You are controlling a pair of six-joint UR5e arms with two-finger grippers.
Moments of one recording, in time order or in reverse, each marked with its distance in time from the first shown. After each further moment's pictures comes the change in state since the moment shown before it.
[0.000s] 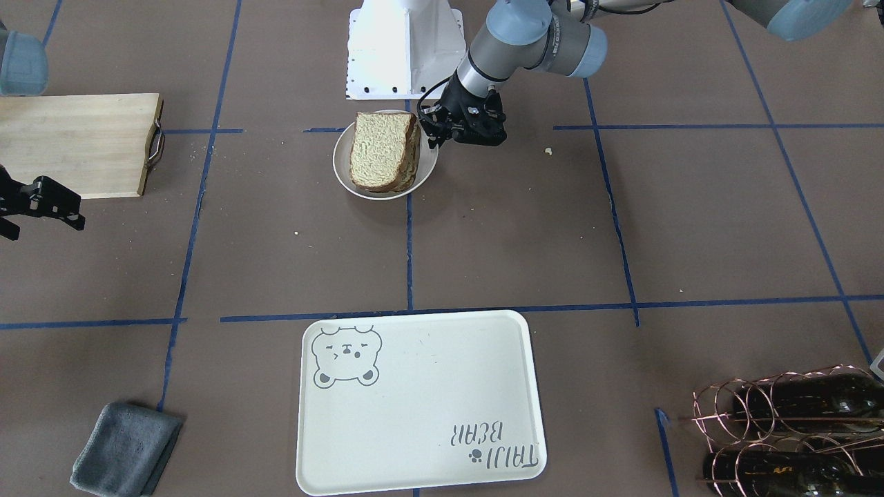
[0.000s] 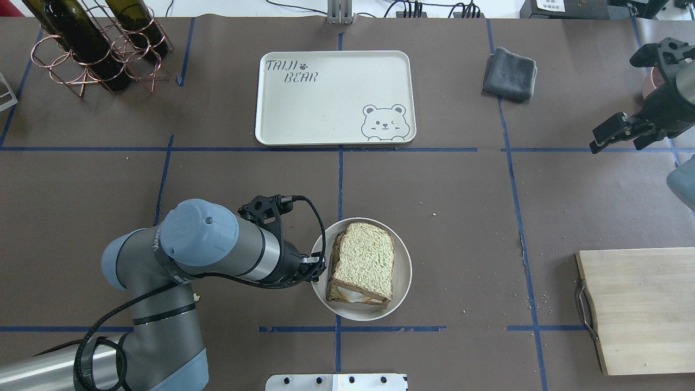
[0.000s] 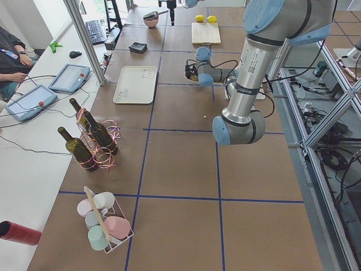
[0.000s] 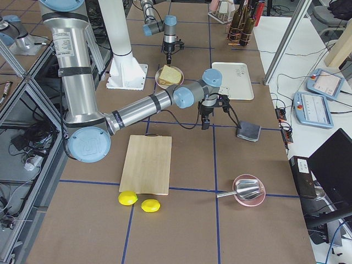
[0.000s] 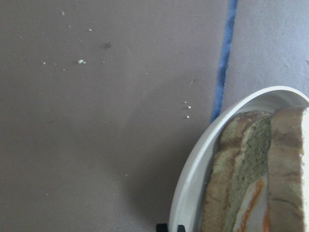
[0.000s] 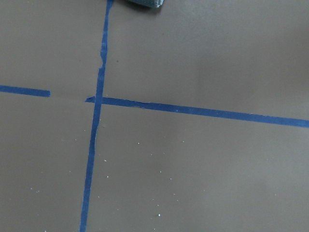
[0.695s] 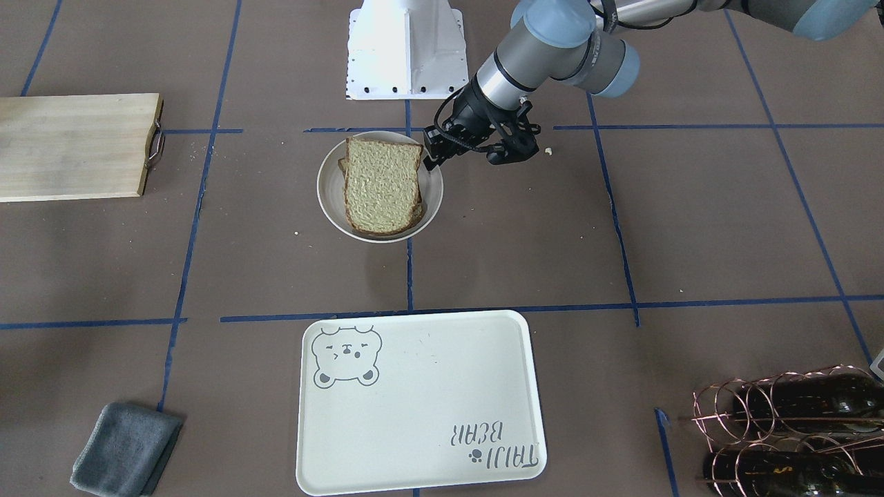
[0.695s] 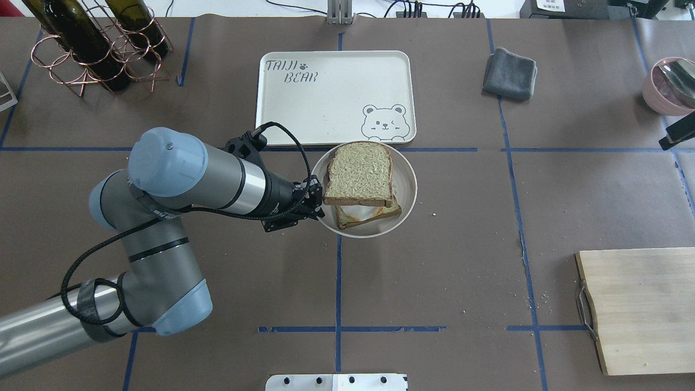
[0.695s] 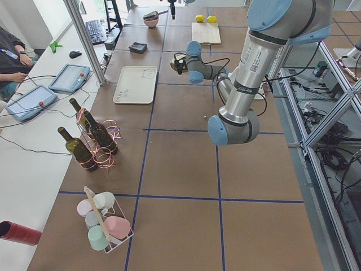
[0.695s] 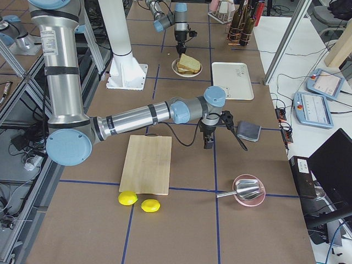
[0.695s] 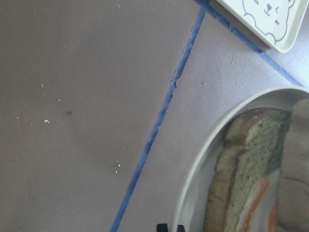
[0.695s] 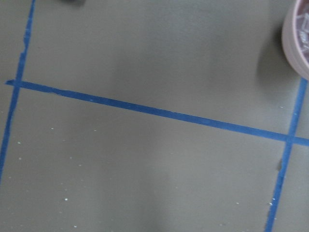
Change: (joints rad) left arm -0.161 -0.073 0.094 -0.148 -0.049 -0.343; right arm 0.183 -0.072 -0.101 -0.006 0.017 -0.322
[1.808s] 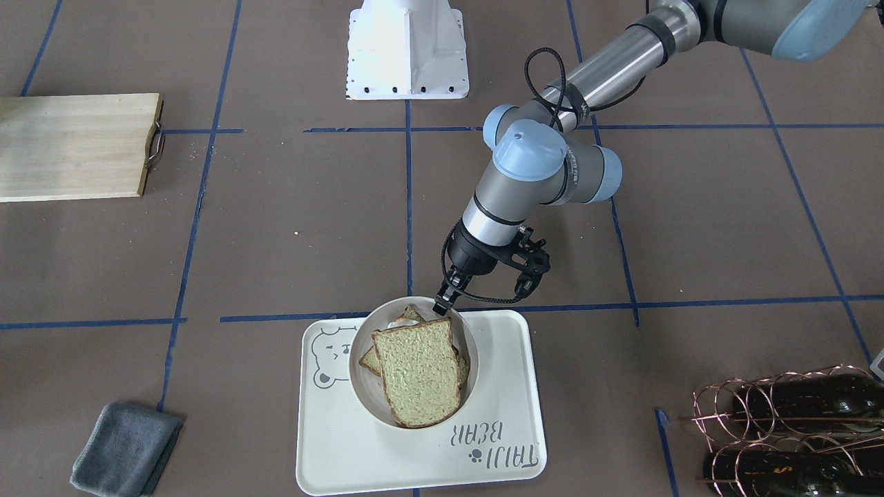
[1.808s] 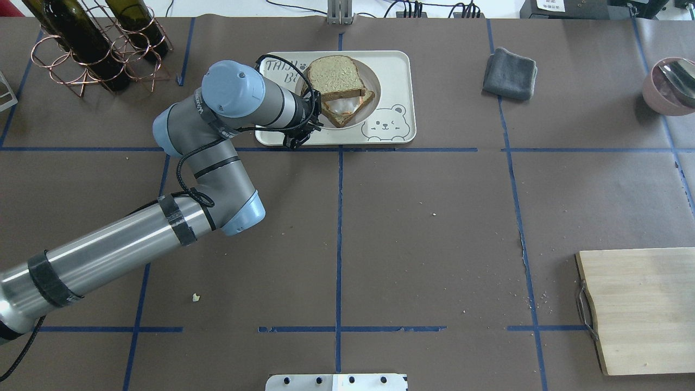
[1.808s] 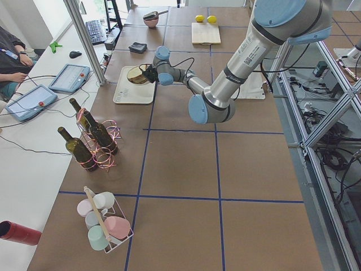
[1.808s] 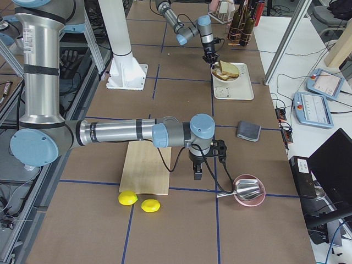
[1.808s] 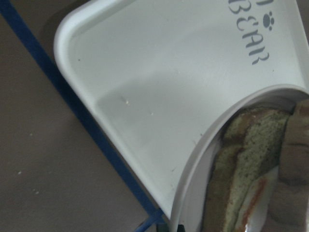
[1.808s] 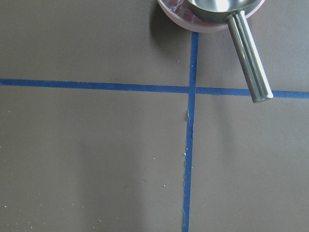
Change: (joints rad) left arm -0.129 -0.265 0.535 -0.136 0.176 -0.338; right arm 0.151 -0.119 -0.016 0.013 0.012 -0.038
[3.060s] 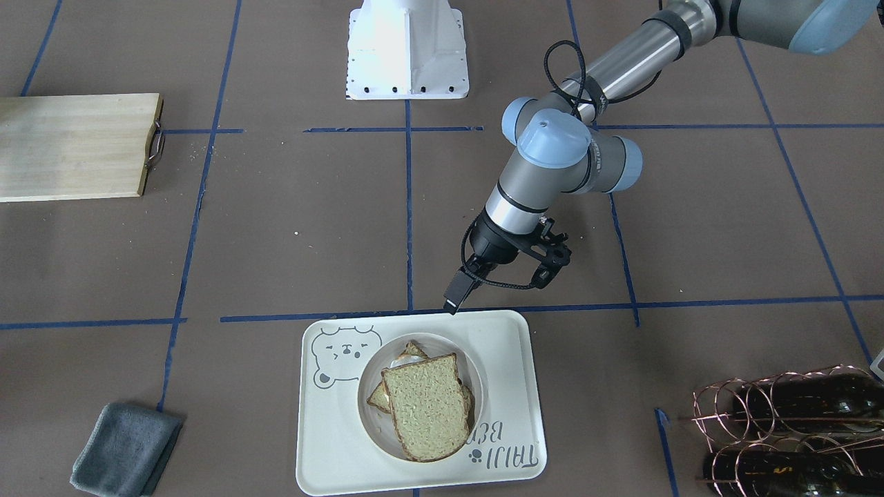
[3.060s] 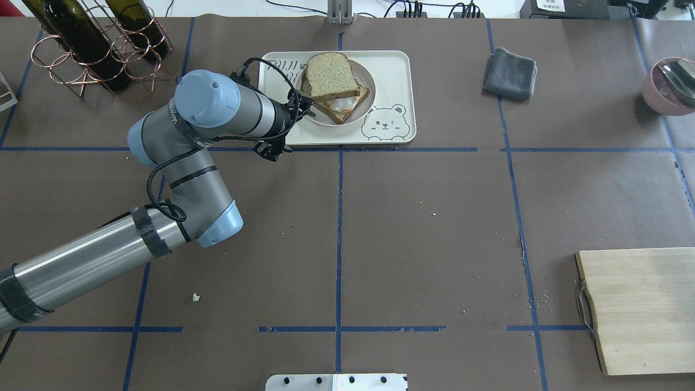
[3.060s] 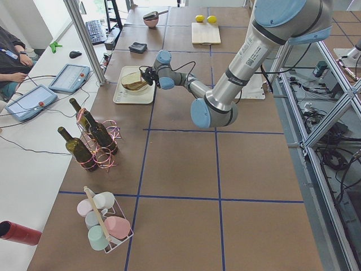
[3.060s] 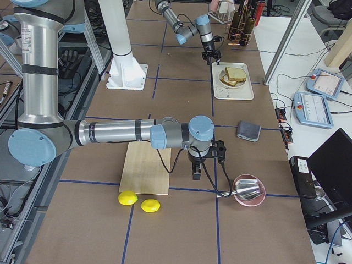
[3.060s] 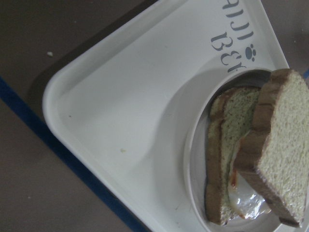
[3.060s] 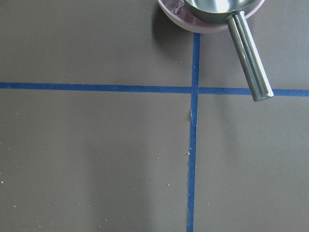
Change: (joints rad) left arm 0.000 0.135 -0.195 0.066 -0.024 0.224; right arm 0.016 0.000 -0.001 -0.004 0.025 -0.001
